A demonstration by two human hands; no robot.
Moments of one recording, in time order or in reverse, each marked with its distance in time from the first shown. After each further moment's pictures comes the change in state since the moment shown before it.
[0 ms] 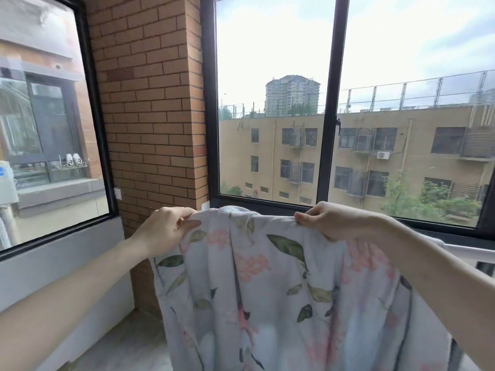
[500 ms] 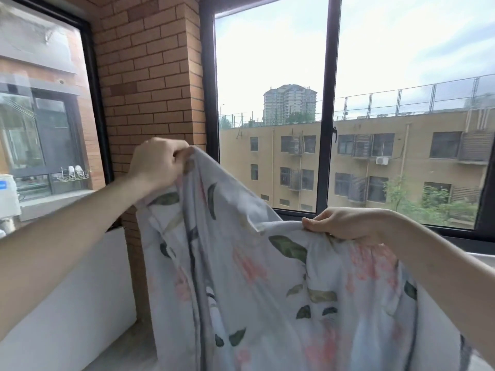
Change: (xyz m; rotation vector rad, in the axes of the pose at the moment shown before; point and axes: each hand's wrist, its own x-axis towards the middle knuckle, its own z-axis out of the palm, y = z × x) left_hand 0.069 0.060 -0.108 0.344 0.383 0.069; right_hand -0.036 -0.009 -0.018 0.157 -0.219 0.095
